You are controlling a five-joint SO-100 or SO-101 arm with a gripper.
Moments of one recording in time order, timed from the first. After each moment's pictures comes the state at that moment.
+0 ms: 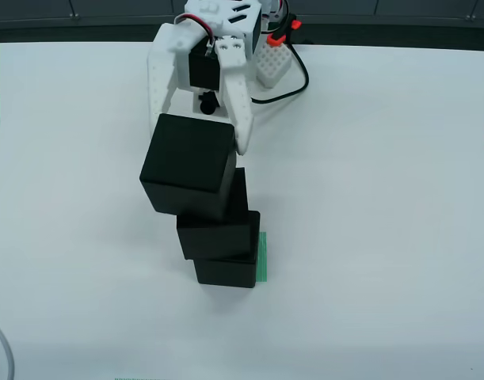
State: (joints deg) arm 8.2 146.2 170.2 -18.2 -96.1
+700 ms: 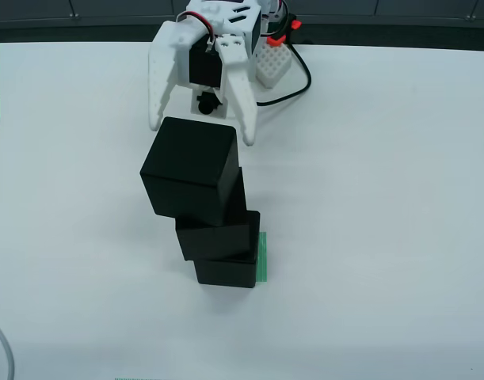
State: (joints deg) arm 9.1 152.4 175.6 -21.3 -96.6
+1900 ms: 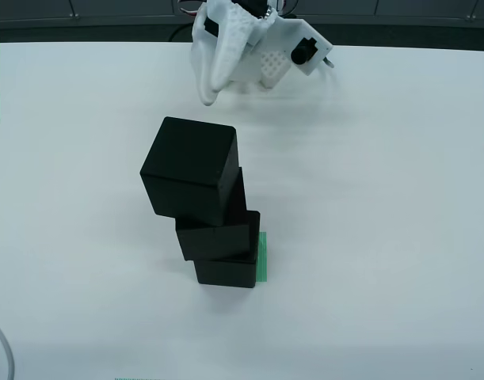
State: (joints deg) arm 1.7 187.1 176.9 12.5 -26.3
